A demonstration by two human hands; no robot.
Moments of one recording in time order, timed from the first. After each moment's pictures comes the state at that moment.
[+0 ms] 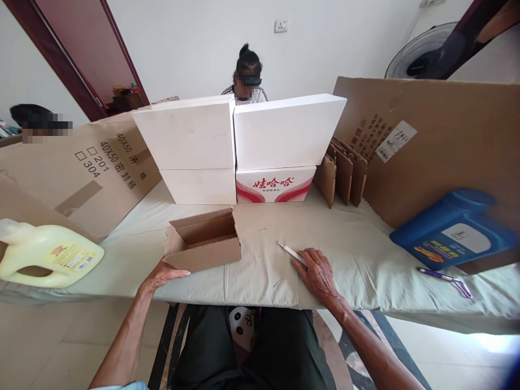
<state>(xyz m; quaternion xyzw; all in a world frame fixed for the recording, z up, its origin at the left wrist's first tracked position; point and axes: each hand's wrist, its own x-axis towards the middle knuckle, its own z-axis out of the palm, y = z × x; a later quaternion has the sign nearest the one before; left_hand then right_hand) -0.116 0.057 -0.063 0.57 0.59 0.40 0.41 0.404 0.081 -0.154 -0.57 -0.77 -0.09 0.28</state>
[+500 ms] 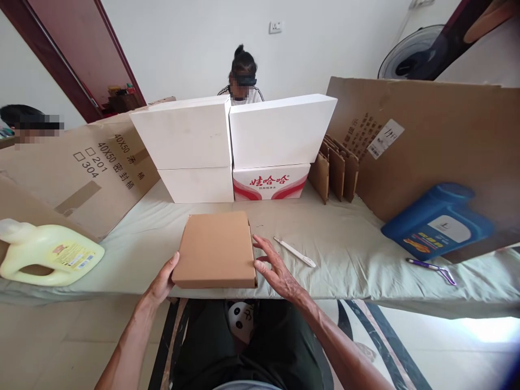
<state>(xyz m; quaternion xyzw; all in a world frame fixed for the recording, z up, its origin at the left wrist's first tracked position) -0.078 0.023 -0.052 0.42 0.56 0.43 0.56 0.283 0.048 -0.070 -0.37 -0.71 0.41 0.44</state>
